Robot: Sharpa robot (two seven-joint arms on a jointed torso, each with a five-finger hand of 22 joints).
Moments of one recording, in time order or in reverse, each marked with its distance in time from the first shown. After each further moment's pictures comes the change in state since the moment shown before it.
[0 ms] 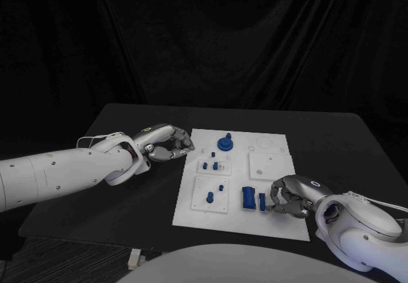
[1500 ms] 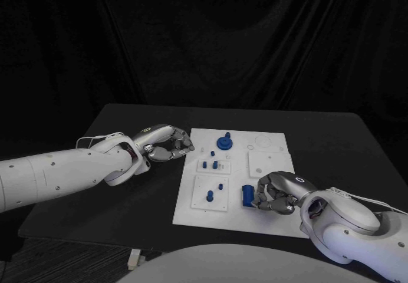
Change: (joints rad) left arm -0.001 0.001 0.000 -0.001 0.000 0.001 0.002; left_hand 0.000 0.000 0.002 0.002 0.000 0.000 0.000 0.000 0.000 0.000 0.000 0.000 -0.001 -0.002 0.002 0.000 0.000 0.000 0.000 0.000 0.000 0.000; right arm -0.001 0.095 -0.001 -0.049 -0.001 -0.031 0.038; right_hand -0.050 -0.070 0.073 0.033 0.528 0.023 -0.009 0.028 0.025 0.002 -0.005 -0.007 -0.007 0.000 0.000 0.000 0.000 0.000 0.000 0.000 0.000 0.001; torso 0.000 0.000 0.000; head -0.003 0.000
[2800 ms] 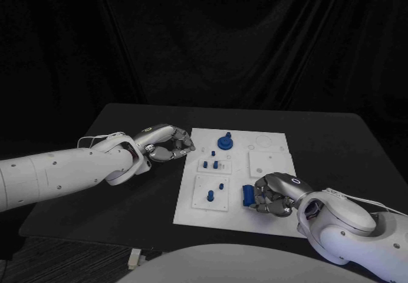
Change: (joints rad) left arm 0.000 0.002 0.000 -0.002 0.000 0.002 0.001; left_hand 0.000 0.000 0.001 0.001 0.000 0.000 0.000 0.000 0.001 0.000 0.000 0.000 0.000 -0.001 0.001 0.000 -0.001 0.000 0.000 0.000 0.000 0.000; right arm -0.008 0.020 0.001 -0.011 -0.019 0.013 0.028; right_hand 0.017 -0.045 0.082 -0.028 -0.263 0.046 0.000 0.061 0.061 0.000 0.000 0.000 0.000 0.000 0.000 0.000 0.000 0.000 0.000 0.000 0.000 0.000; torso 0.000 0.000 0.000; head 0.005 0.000
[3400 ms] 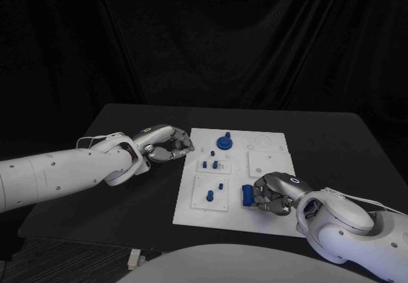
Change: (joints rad) left arm 0.000 0.000 0.000 0.000 0.000 0.002 0.001; left_hand 0.000 0.000 0.000 0.000 0.000 0.000 0.000 0.000 0.000 0.000 0.000 0.000 0.000 0.000 0.000 0.000 0.000 0.000 0.000 0.000 0.000 0.000; right arm -0.002 0.005 0.001 -0.002 -0.007 0.000 -0.012; right_hand 0.044 0.058 0.069 -0.041 -0.266 0.055 0.000 0.040 0.029 0.000 0.000 0.000 0.000 0.000 0.000 0.000 0.000 0.000 0.000 0.000 0.000 0.000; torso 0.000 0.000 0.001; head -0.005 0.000
